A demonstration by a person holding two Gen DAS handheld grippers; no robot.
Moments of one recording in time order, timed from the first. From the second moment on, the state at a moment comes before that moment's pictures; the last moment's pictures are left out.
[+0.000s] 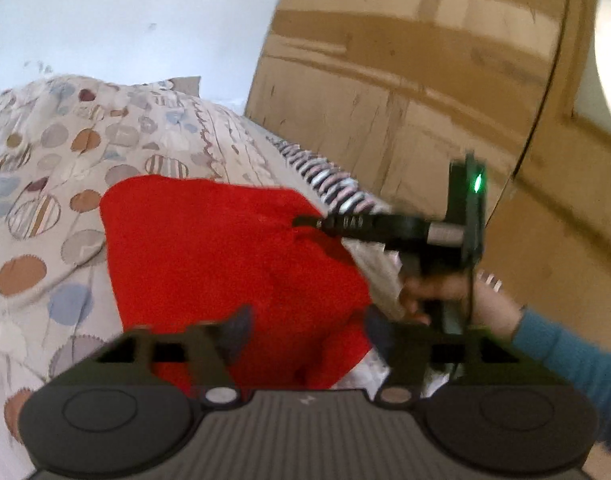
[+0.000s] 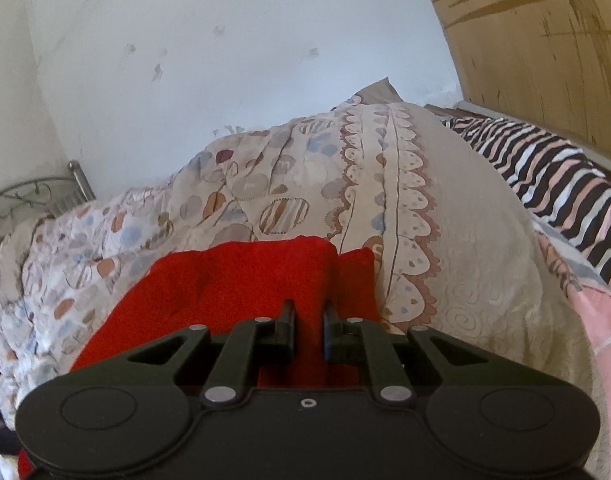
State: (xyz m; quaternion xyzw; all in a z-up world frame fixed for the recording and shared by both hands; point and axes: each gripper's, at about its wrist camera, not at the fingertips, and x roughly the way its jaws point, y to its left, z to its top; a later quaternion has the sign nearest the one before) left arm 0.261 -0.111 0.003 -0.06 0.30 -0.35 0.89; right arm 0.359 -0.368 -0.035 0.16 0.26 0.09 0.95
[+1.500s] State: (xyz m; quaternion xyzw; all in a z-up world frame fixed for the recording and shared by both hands) left arm 0.279 -0.080 -0.051 -0.05 0.34 -0.17 0.92; right arm 0.299 -0.307 -0.003 0.05 0.27 0.14 0.95
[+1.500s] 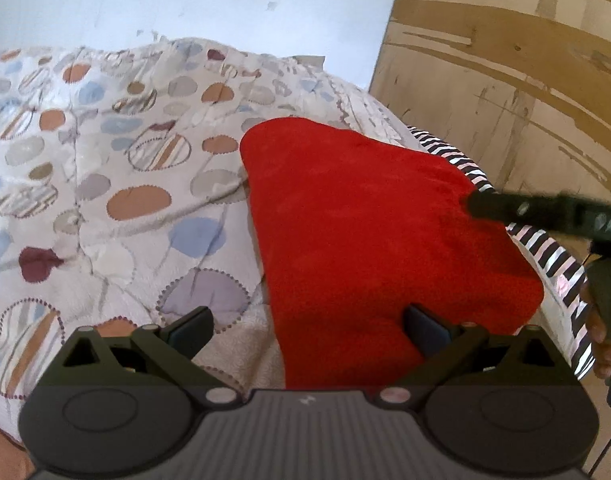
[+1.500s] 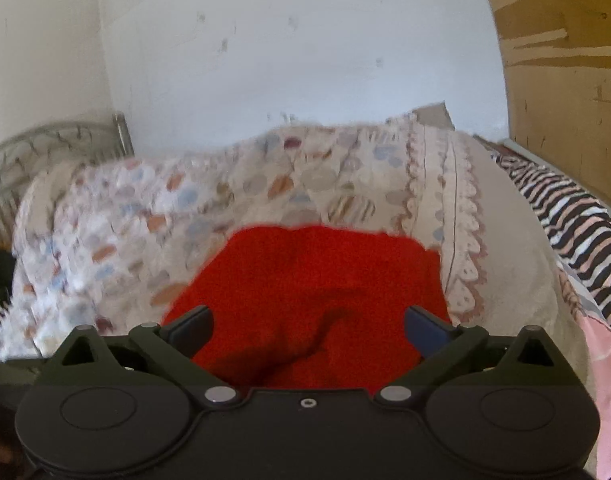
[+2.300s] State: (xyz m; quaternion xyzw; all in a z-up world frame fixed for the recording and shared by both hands) left arm 0.268 -0.095 -0.065 -0.02 0.35 -0.20 0.92; right arm 0.270 -0.349 -0.041 0.14 0.24 0.10 0.96
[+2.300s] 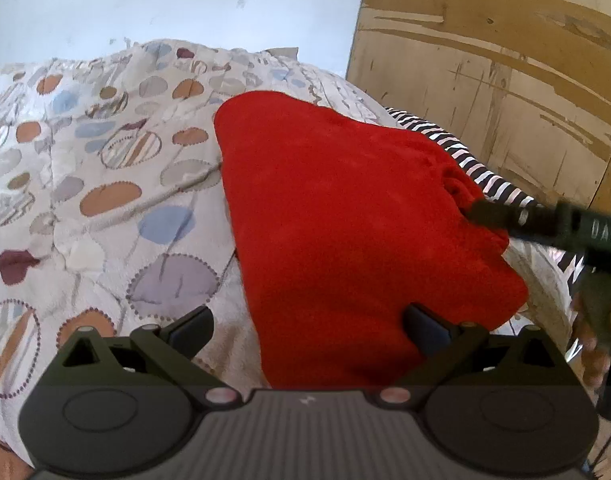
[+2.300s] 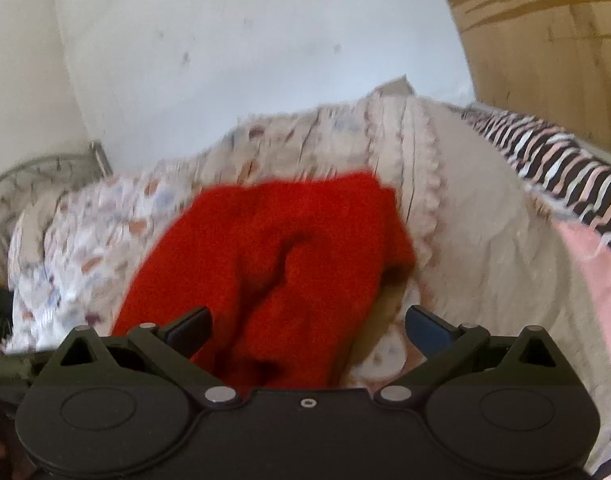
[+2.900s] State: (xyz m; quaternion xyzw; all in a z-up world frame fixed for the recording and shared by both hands) left arm 0.278 -0.097 -0.071 -0.05 0.37 -0.20 0.91; right arm 0.386 -0.394 -0.087 0.16 0.26 0.01 0.95
